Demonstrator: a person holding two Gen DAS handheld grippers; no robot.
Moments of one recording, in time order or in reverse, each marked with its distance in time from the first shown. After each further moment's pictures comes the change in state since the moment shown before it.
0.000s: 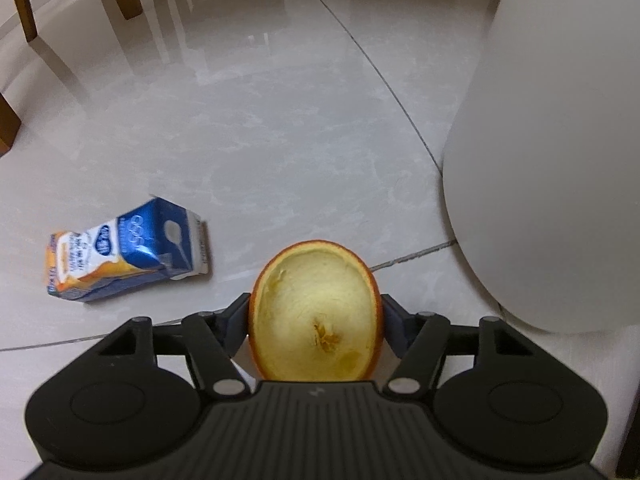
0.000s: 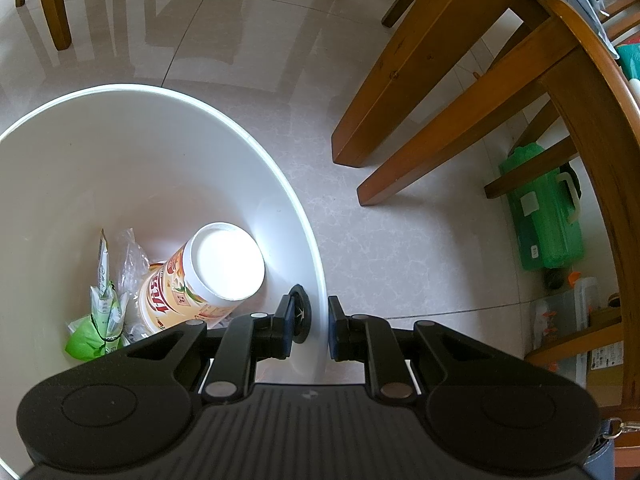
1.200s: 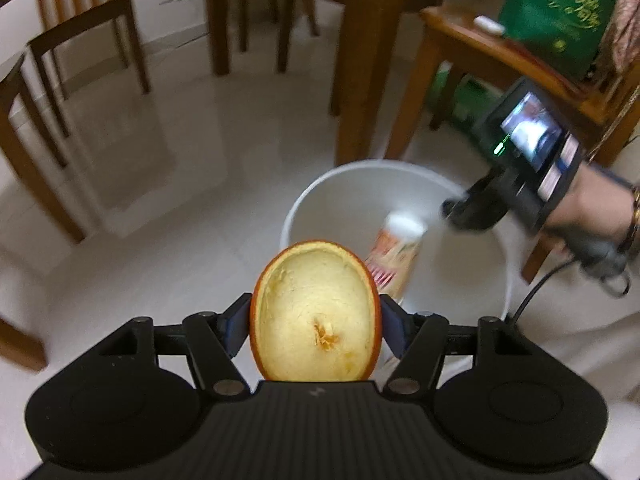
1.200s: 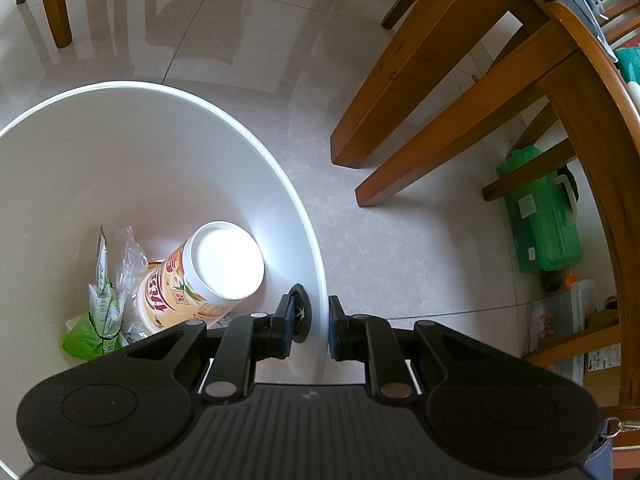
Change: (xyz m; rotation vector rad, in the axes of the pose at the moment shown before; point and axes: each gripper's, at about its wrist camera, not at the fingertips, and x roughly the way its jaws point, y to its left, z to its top) left arm -0.282 -0.037 0.121 0.335 -0.219 -0.251; right arm -0.001 0.000 0.000 -0.011 -0.005 -0.006
